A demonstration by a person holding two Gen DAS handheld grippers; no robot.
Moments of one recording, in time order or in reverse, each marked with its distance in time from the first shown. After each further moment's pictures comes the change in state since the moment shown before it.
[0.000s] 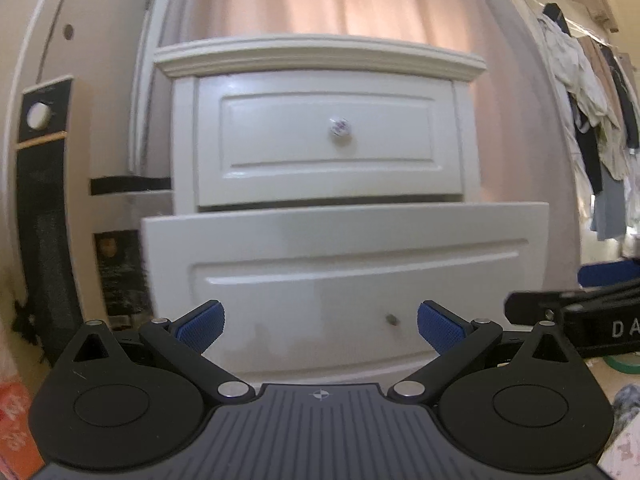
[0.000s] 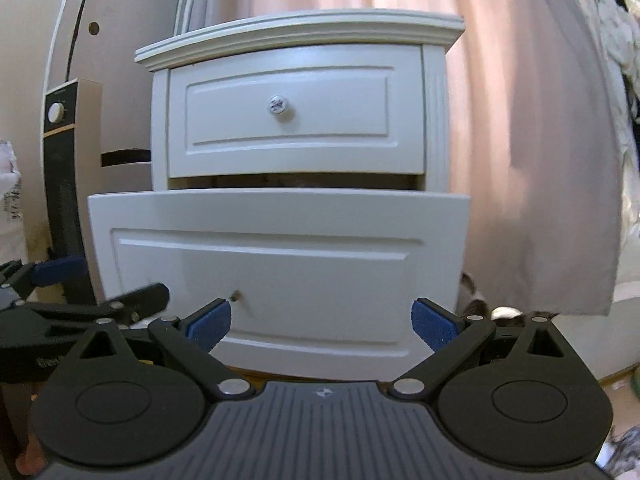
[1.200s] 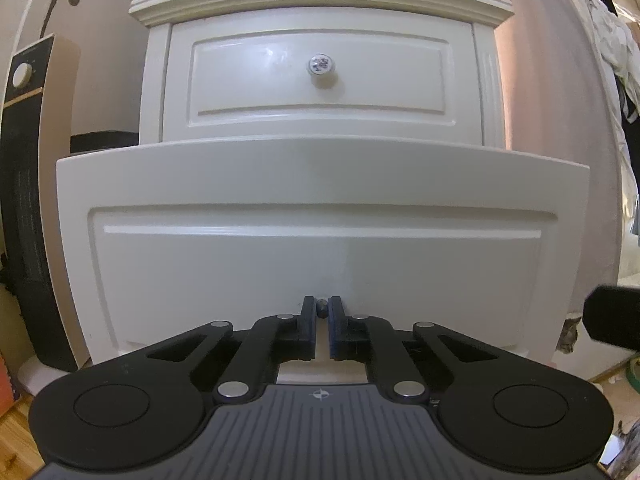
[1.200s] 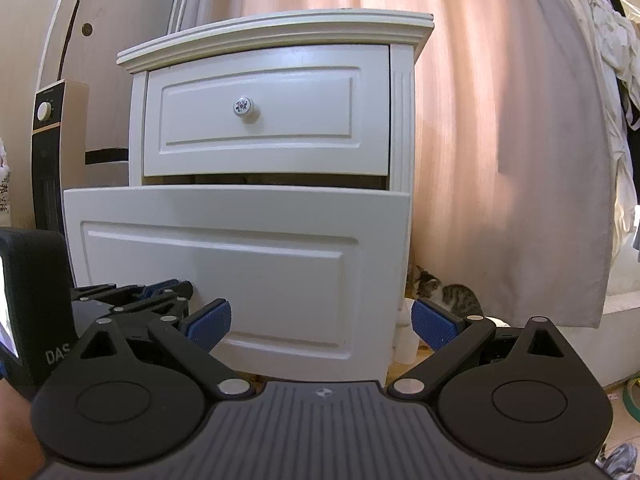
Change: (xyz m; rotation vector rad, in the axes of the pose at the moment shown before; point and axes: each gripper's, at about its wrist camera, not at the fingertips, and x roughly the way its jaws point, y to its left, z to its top) left arm 0.079 -0.074 -0.018 -0.079 0.062 0.137; right arm 0.002 -0.052 -0.007 -0.022 -0.015 -0.001
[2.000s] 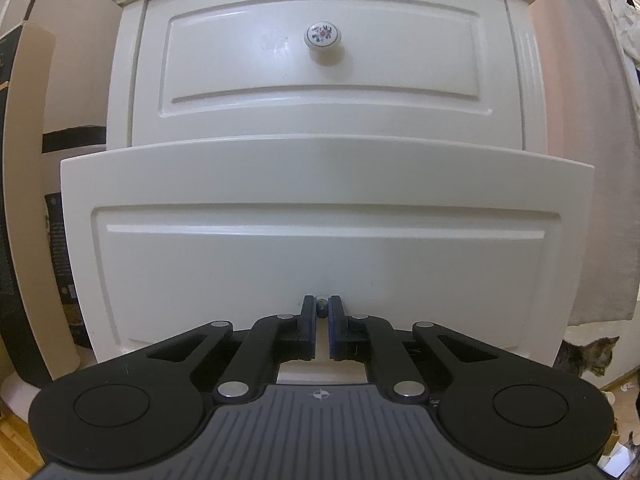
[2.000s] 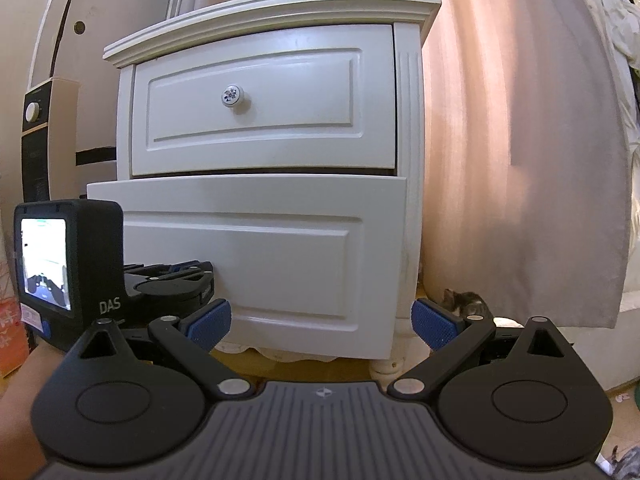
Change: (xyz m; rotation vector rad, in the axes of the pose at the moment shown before) left arm 0.078 -0.007 0.021 -0.005 0.018 0.028; right arm 0.045 -0.011 0.005 0.011 0.011 0.027
